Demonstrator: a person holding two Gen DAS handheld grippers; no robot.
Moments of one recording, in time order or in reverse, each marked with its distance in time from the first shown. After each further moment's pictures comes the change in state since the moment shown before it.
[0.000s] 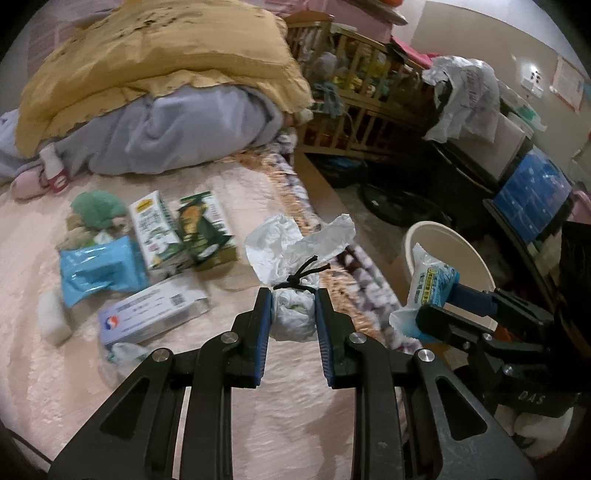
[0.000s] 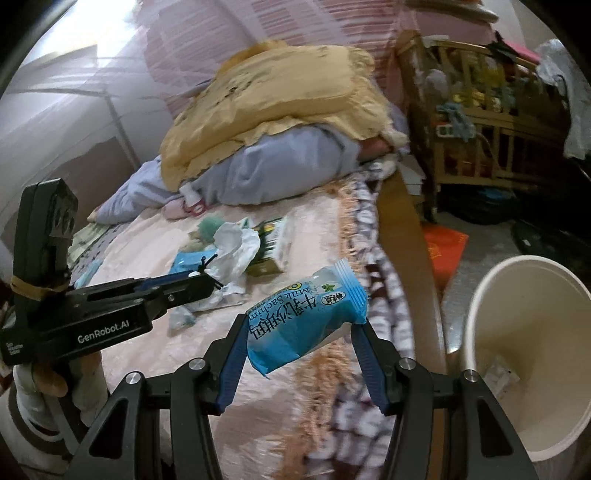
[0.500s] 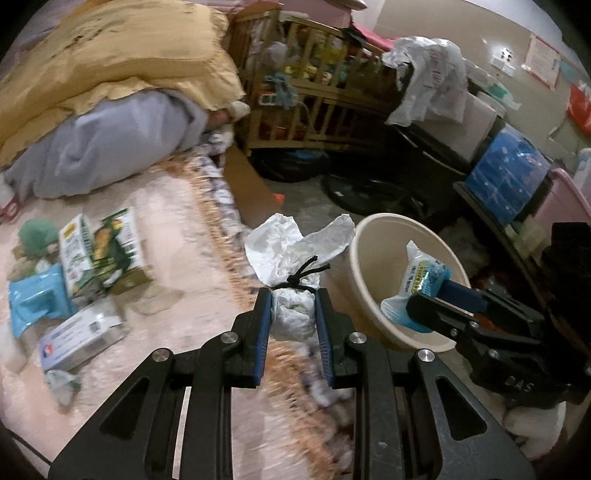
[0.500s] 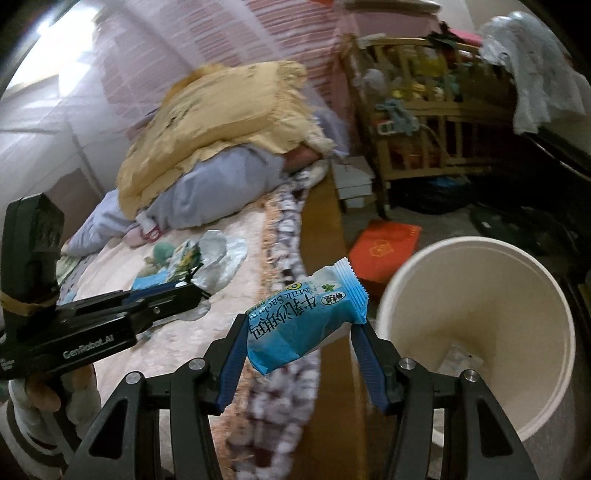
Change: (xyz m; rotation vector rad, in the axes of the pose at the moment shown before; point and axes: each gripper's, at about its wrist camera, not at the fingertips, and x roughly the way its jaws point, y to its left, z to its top) left arm 0.035 -0.073 0.018 0.081 0.029 -0.106; right arm -0.034 -0.072 -0.005 0.126 -0.045 -0.116
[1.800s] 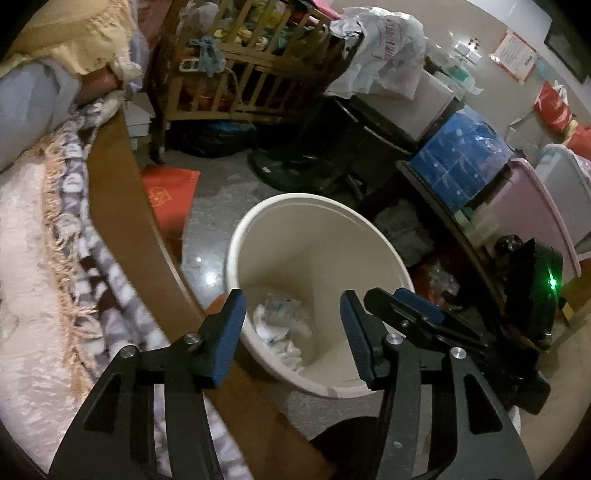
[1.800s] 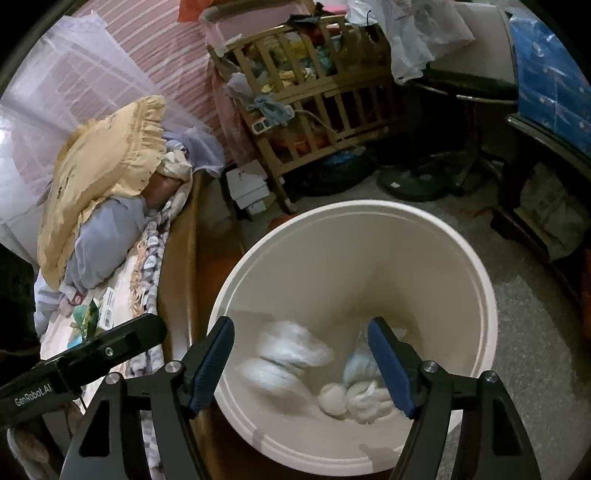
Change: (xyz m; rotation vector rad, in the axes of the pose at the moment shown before) left arm 0.093 -0.080 0.021 -0.005 0.101 -0.241; right arm -0.012 -0.134 -0.016 0.294 -0.016 -0.210
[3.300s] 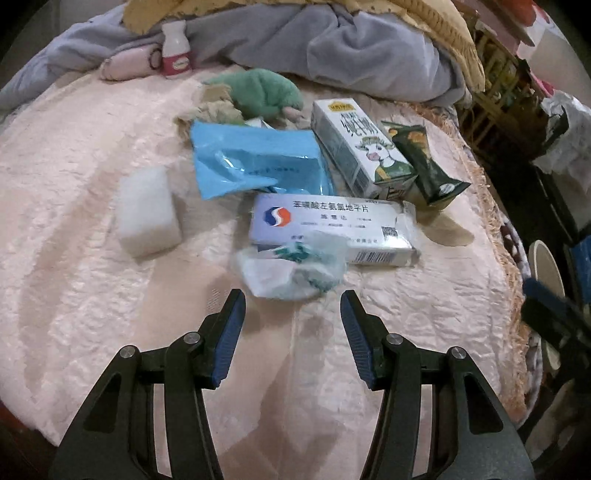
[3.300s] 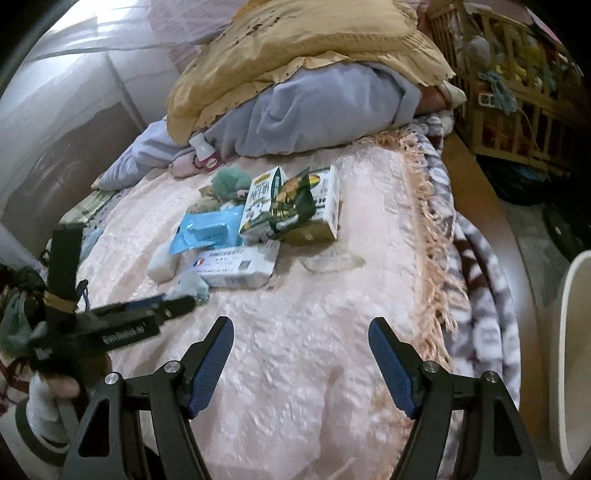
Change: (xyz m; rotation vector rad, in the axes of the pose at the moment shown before) left arm -0.173 0.263 -0.132 -0.429 -0.031 0.562; right arm 0.070 0.283 -0.084 -0.487 0.225 0.347
